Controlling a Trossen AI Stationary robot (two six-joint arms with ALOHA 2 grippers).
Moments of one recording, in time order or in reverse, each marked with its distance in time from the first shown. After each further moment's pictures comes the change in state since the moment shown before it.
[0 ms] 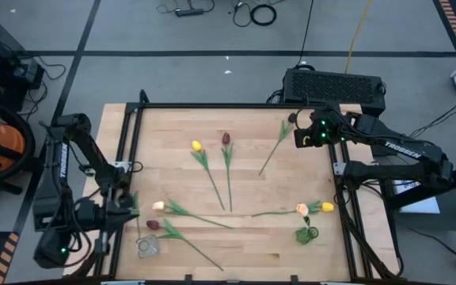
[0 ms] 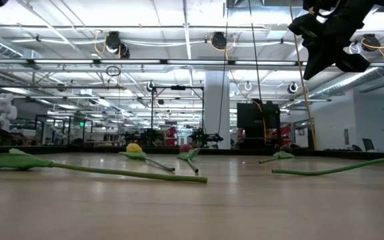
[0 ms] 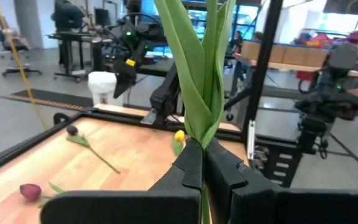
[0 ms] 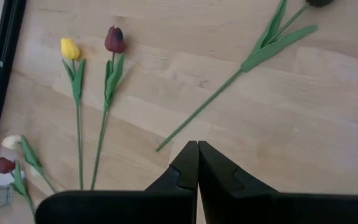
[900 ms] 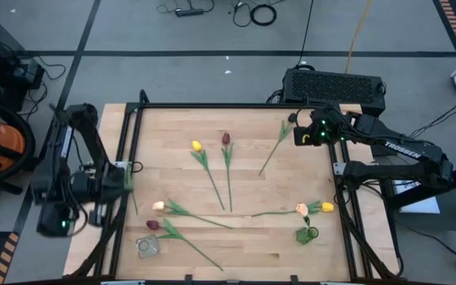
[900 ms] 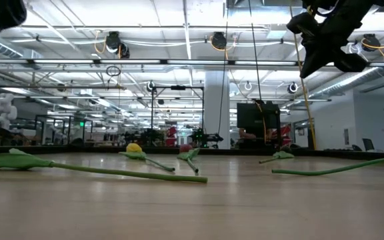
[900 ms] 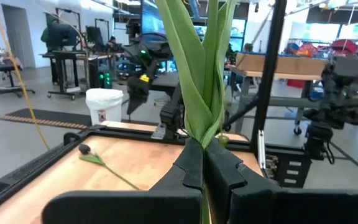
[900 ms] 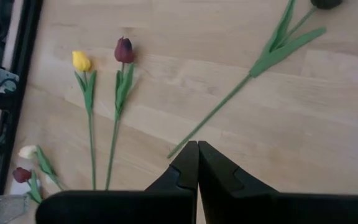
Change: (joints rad) left arm -0.056 -0.229 -0.080 -0.398 -0.064 -0.215; right arm 0.000 0.000 0.000 0.040 0.001 0.044
